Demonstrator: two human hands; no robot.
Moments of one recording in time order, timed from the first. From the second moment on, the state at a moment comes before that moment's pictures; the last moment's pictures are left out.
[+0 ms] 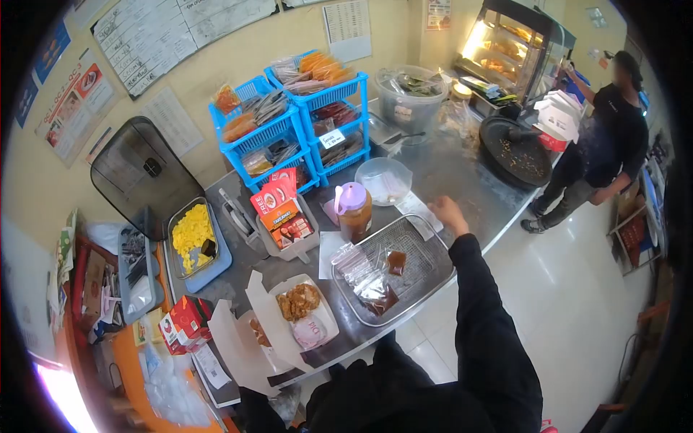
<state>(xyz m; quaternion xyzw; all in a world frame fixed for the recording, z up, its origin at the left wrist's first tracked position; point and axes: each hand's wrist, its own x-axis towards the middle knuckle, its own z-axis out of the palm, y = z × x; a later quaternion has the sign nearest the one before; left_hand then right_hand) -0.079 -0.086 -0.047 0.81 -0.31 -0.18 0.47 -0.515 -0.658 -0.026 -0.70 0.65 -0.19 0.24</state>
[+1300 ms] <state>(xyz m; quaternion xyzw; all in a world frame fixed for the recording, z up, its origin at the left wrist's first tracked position) -0.189 -0.211 0.240 0.16 -0.30 -0.41 0.85 -0.141 -0.617 0.267 -0.94 0.03 -0.34 -0.02</state>
